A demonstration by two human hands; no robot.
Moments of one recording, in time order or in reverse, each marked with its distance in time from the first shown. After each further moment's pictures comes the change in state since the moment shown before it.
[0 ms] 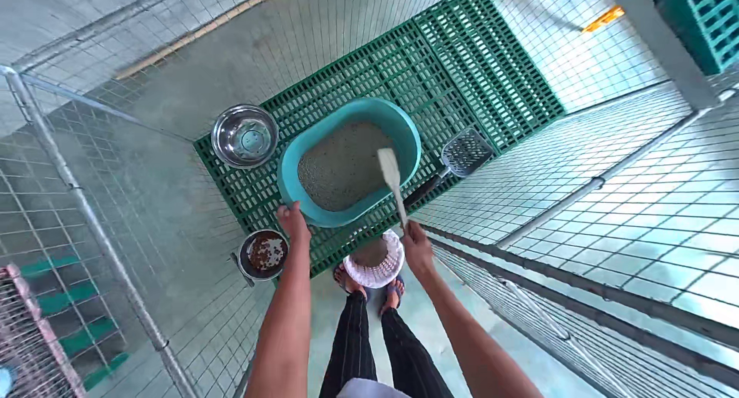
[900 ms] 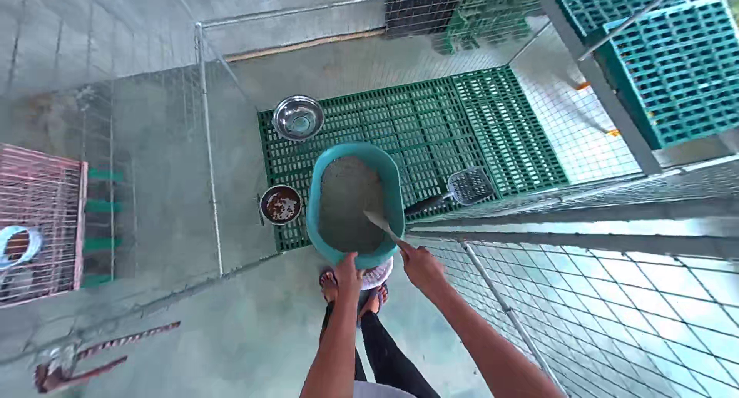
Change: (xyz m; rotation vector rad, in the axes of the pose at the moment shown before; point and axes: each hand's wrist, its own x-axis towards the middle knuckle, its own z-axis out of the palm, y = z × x) left_hand -0.239 -0.120 -0.026 -0.414 -0.014 -0.411; right_hand -0.097 -0.013 -0.067 -0.997 -0.408 -0.162
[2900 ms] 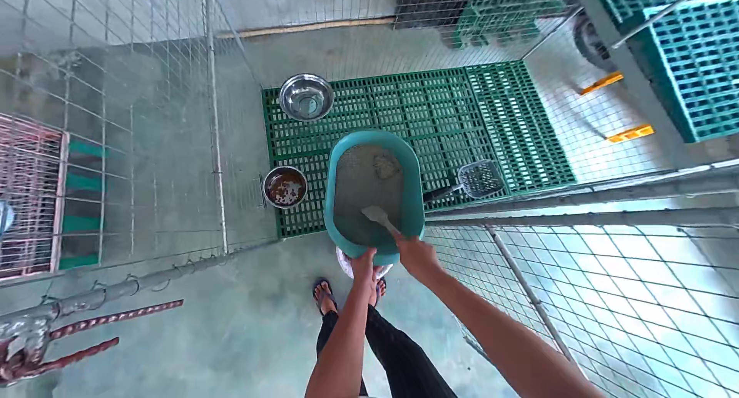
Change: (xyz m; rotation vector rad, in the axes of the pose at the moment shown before) left_hand 0.029 -0.044 -0.010 -0.037 -0.178 -0.068; right_hand 0.031 -0.029 0.041 -0.312 -0.051 -0.026
